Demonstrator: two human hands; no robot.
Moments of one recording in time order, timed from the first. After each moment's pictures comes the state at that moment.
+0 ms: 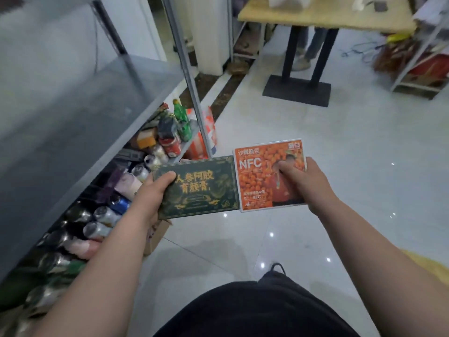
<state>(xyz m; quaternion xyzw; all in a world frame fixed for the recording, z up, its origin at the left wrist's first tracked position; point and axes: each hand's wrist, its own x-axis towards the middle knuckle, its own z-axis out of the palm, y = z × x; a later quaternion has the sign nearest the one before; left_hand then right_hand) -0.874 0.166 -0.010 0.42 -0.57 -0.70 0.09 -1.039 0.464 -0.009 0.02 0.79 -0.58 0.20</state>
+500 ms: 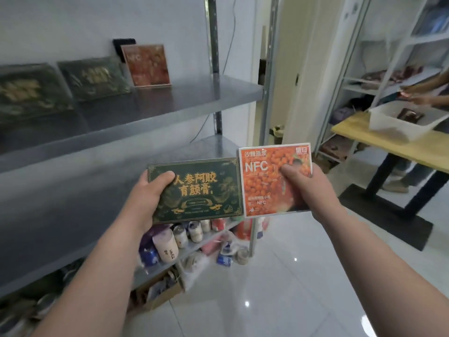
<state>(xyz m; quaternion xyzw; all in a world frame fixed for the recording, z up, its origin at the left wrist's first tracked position) -0.935 0.104 0.158 0.41 -0.53 -0.63 0.39 -1.237 0.273 0.144 -0.32 0.69 -0.61 0.24</state>
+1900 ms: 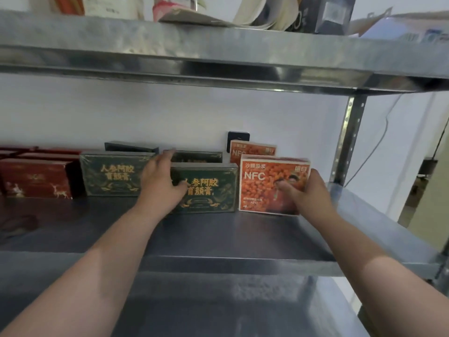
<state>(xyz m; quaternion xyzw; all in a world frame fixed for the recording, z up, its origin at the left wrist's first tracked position) -0.929 -0.212 0.288 0.61 -0.64 -0.01 0.47 -1.265 -0.226 0.283 -0.61 0.55 -0.55 0.15</state>
